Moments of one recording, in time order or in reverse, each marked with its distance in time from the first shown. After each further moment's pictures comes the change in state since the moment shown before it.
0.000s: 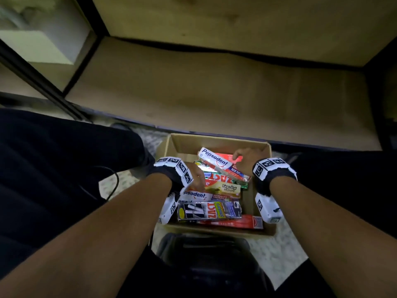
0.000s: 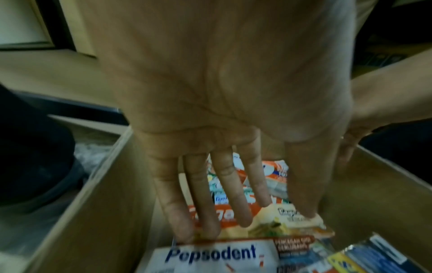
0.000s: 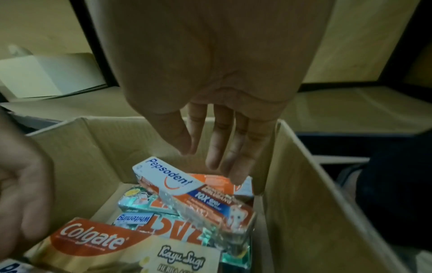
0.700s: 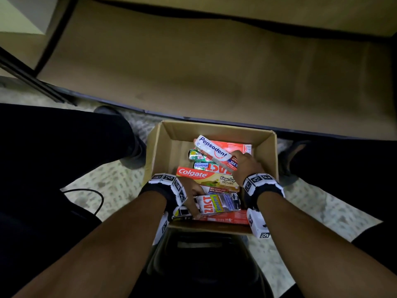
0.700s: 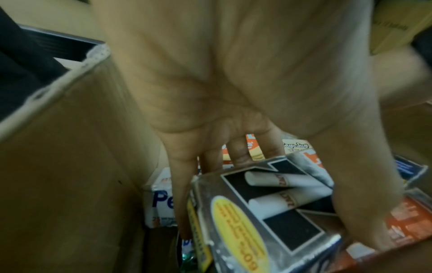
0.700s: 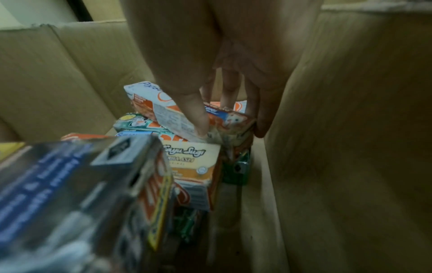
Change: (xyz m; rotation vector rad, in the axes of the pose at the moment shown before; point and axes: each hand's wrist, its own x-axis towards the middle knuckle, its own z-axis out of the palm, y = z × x) left_hand 0.038 -0.023 0.052 -0.075 -0.303 0.173; right_hand 0.024 0.020 0.080 0.098 0.054 0.059
